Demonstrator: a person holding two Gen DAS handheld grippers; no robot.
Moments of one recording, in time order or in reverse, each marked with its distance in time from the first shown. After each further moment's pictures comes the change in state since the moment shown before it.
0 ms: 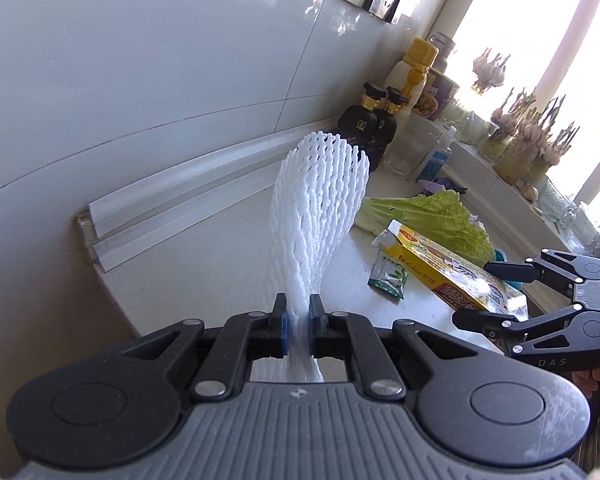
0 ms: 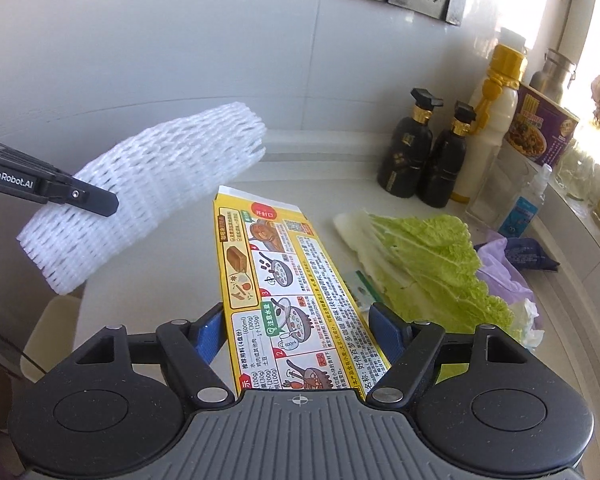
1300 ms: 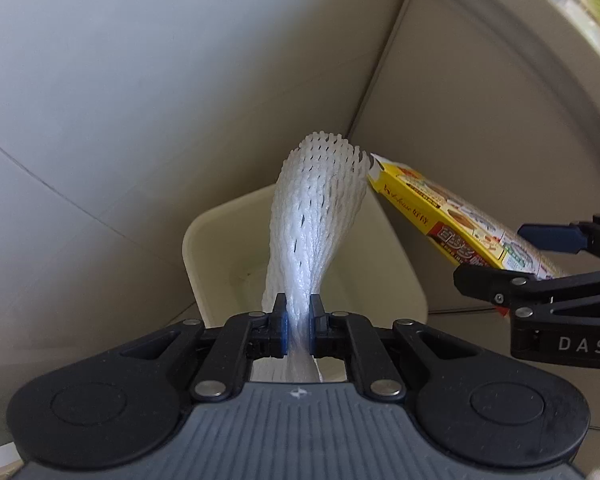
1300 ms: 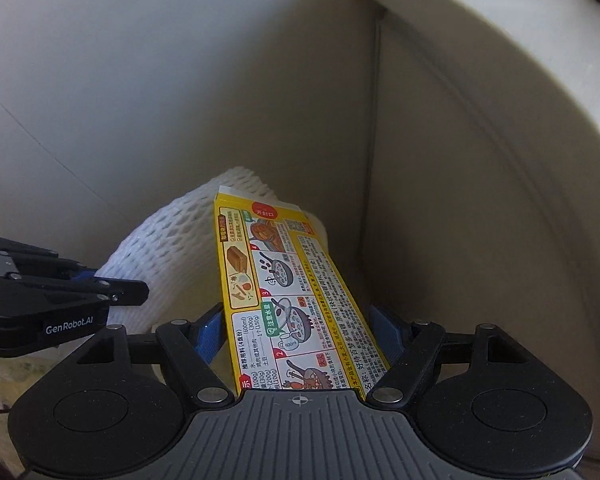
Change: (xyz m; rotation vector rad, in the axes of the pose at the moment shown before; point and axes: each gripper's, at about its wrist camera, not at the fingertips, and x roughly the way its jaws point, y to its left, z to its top) left arm 0.046 0.196 -0.171 -0.068 0.452 0.308; right arm 0.183 0.285 -0.074 0.279 0.402 0.140
